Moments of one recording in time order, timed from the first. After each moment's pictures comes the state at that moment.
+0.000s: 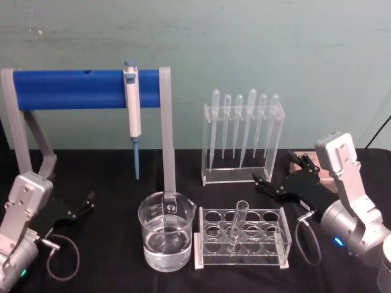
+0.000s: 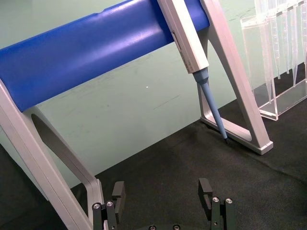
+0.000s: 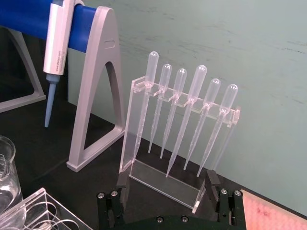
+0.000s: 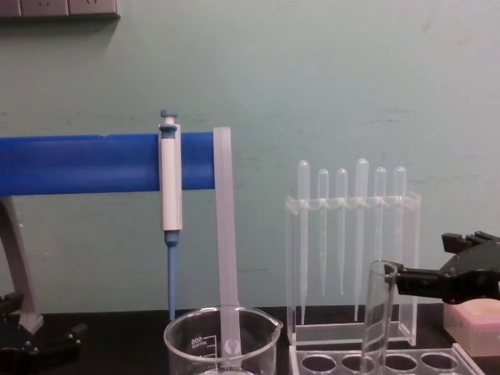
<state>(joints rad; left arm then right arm) -0.20 0.60 0.45 -1.41 -0.25 -0.12 0.03 0.26 0.47 -0.38 -1.54 0.25 0.07 0.16</state>
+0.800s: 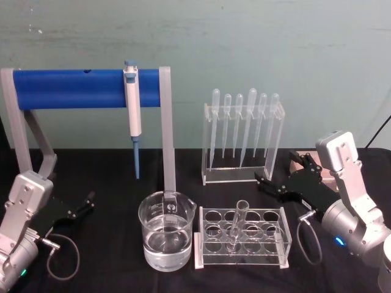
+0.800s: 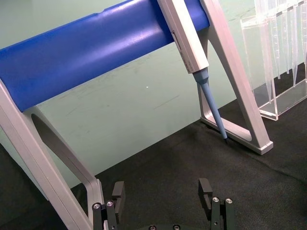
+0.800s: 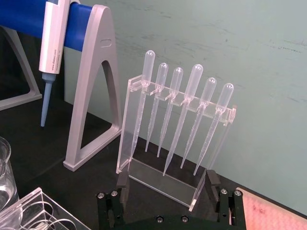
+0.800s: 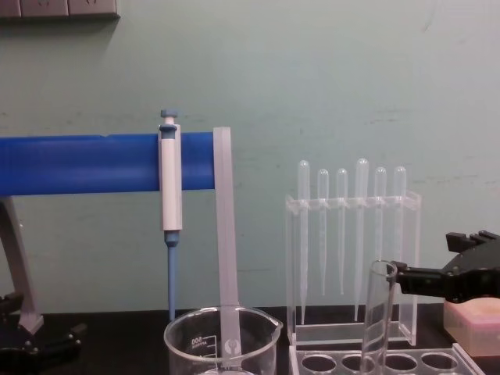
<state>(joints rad) -0.20 0.60 0.45 -1.41 -0.25 -0.12 0.03 0.25 0.48 -0.38 -1.55 0.25 0.09 0.14</state>
